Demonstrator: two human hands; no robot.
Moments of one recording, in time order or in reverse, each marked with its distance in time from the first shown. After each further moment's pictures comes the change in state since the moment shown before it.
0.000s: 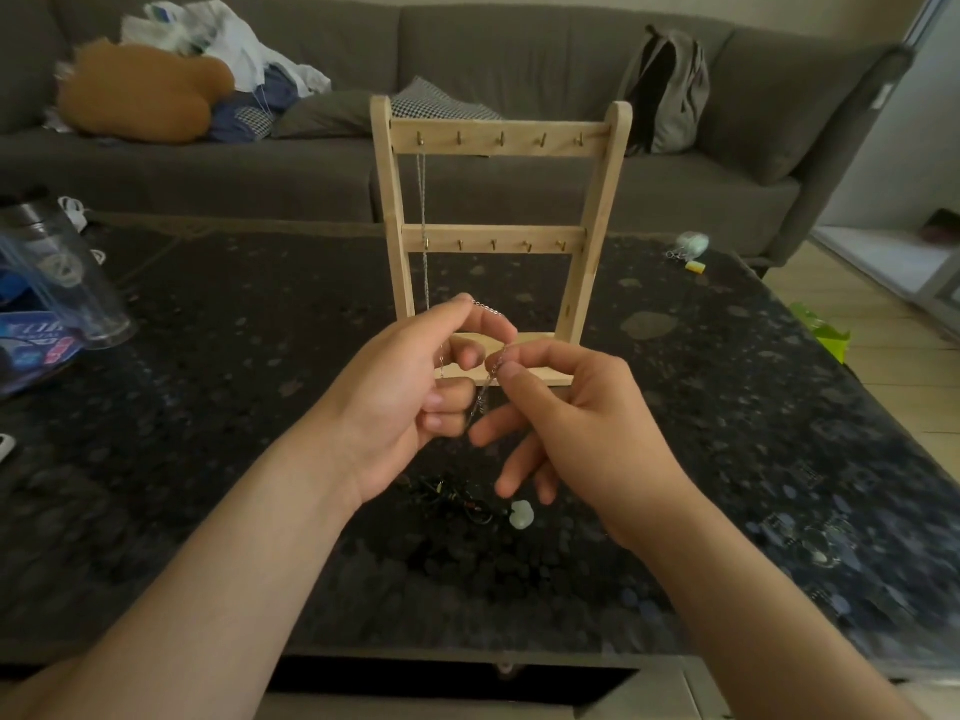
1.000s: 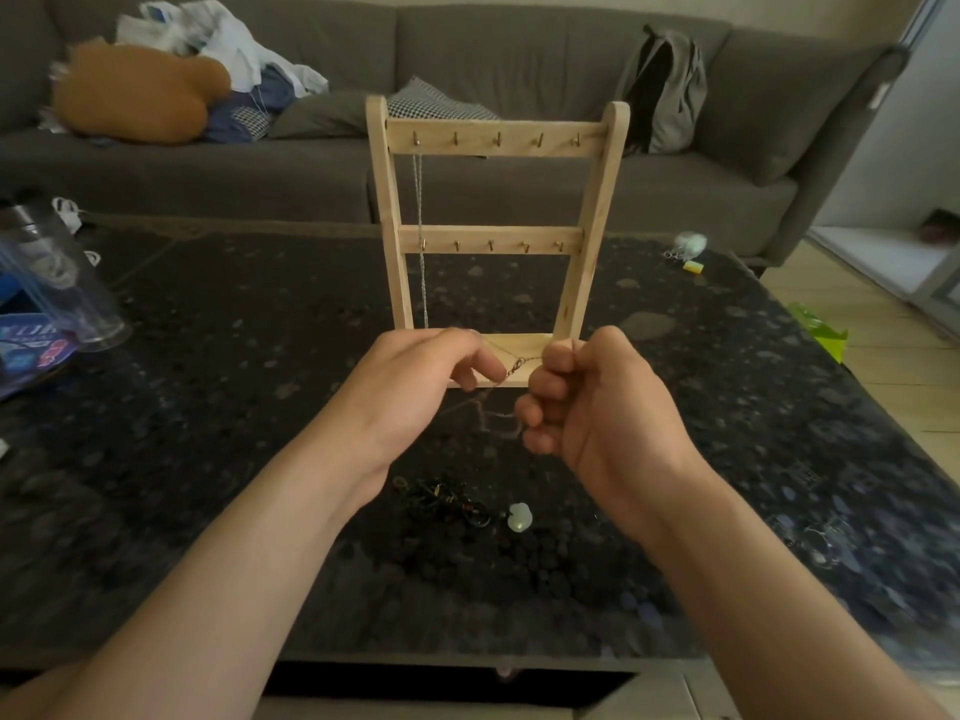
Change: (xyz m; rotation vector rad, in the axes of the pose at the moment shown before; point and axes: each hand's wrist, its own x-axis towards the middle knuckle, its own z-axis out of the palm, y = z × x) left_hand -0.001 0.001 0.004 0.478 0.208 0.026; right_hand 0.017 0.003 -0.008 0.451 0.104 0.181
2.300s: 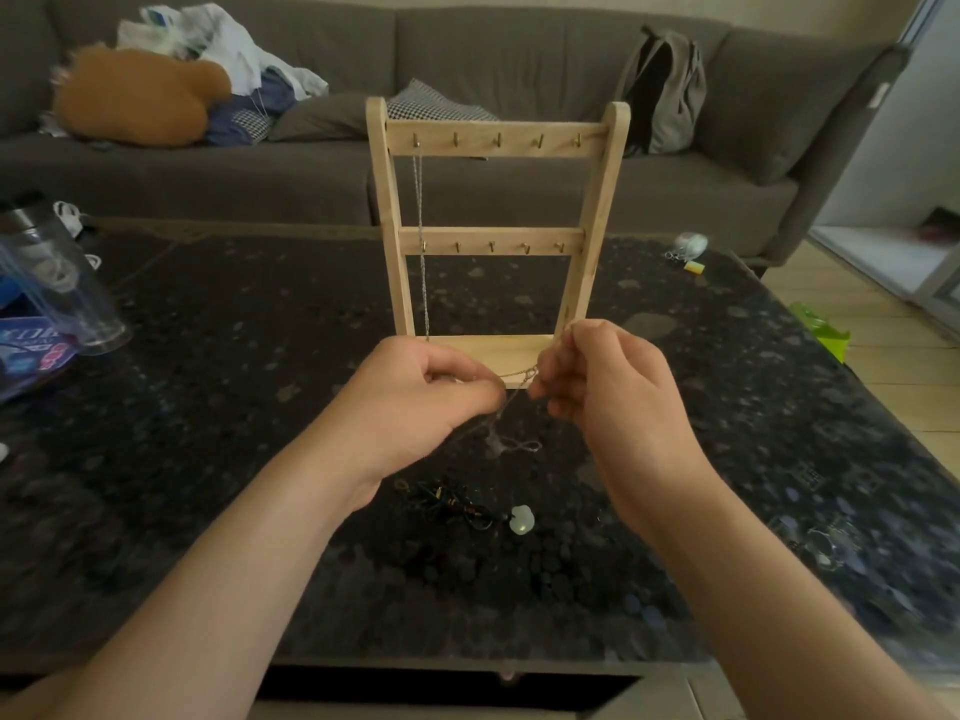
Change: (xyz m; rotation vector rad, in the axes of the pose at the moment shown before) left_hand 0.001 -0.007 -0.003 0.122 -0.041 -0.011; right_hand 0.001 -0.001 -0.001 -0.304 0.141 -0.282
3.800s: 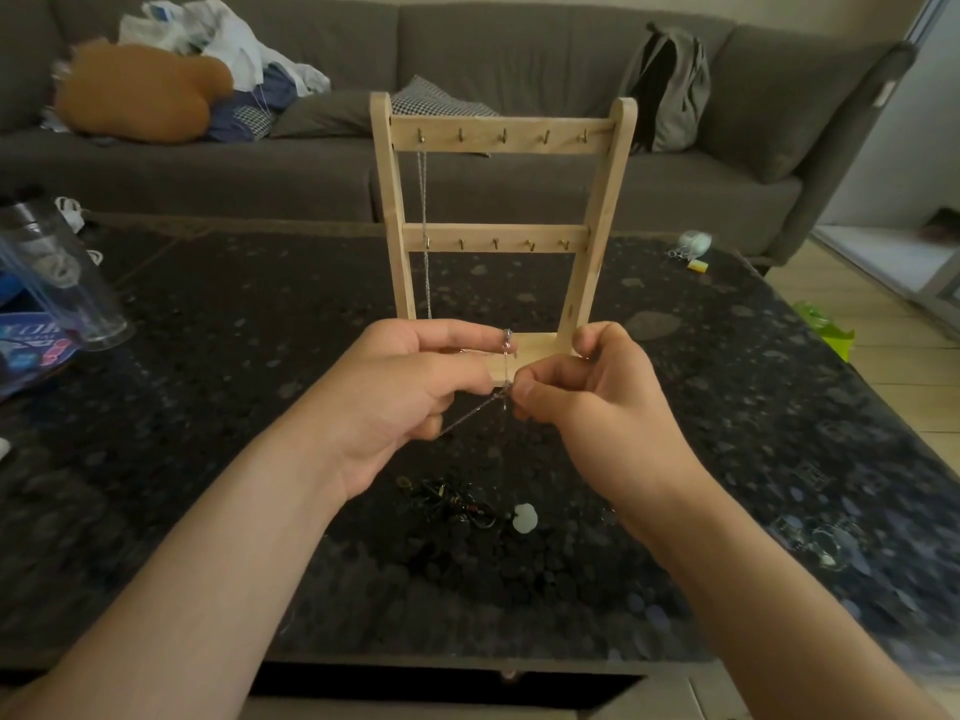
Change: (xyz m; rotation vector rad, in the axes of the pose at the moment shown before) left_hand 0.000 0.004 -0.010 -0.316 -0.118 0.007; right_hand -0.006 0.006 -0.002 -0.108 -0.142 -0.016
